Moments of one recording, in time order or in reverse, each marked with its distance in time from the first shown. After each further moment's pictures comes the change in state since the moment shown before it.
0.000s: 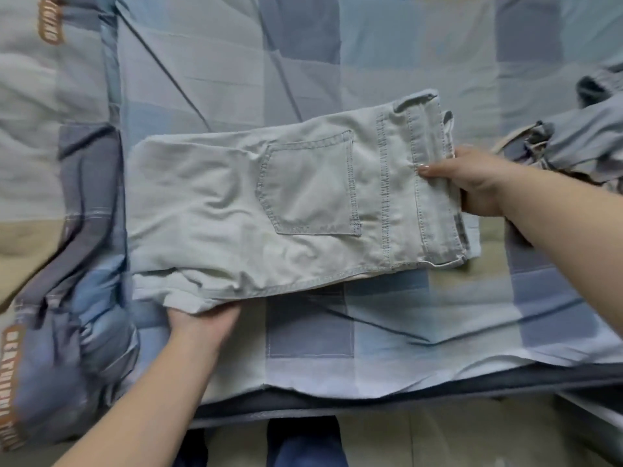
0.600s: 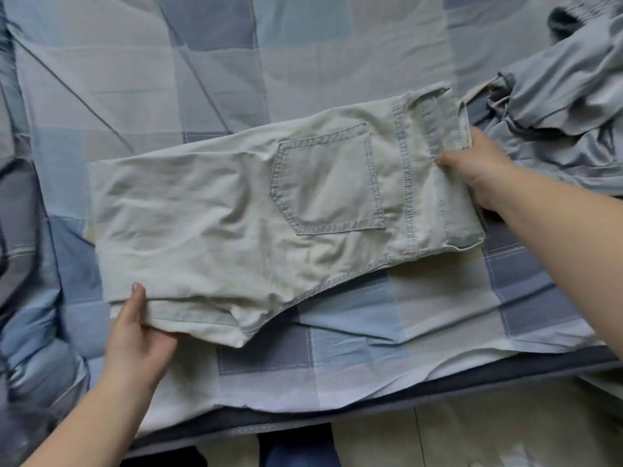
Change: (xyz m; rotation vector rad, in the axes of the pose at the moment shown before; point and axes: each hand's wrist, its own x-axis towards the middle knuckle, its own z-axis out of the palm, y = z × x) left_hand 0.005 -0.048 0.015 0.172 0.060 0.063; right_hand 0.061 0.094 -0.137 -0.135 0.417 -0.085
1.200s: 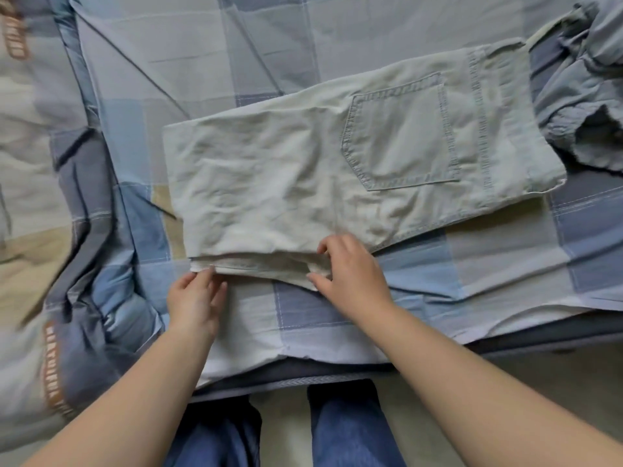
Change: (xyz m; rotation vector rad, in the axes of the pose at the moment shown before) left_hand 0.015 0.006 -0.031 0.409 0.225 0.089; right_hand -0.218 0.036 0.196 -0.470 -0.316 -0.454
